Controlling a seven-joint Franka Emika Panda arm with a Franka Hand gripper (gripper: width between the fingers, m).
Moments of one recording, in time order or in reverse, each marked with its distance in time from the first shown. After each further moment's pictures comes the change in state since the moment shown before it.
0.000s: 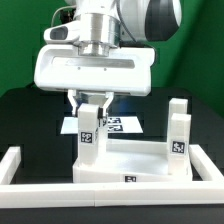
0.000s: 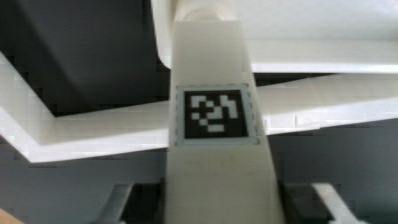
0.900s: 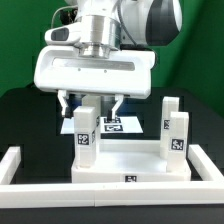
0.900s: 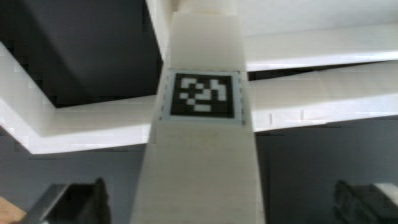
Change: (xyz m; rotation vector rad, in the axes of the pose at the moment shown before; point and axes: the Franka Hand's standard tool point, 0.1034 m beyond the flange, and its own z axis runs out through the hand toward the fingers) arm 0.001 0.001 0.002 -0.009 0.019 -0.004
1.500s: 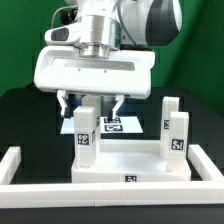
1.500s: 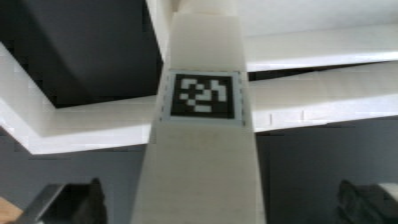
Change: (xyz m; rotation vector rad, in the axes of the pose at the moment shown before) arm -0.001 0.002 0.001 0.002 -0.012 0.005
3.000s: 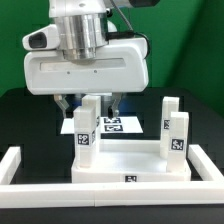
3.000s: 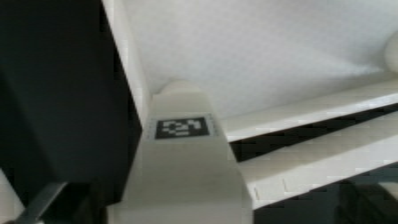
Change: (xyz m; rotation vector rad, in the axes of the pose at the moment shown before) arm 0.007 -0.002 -0.004 0.111 -0.488 0.118
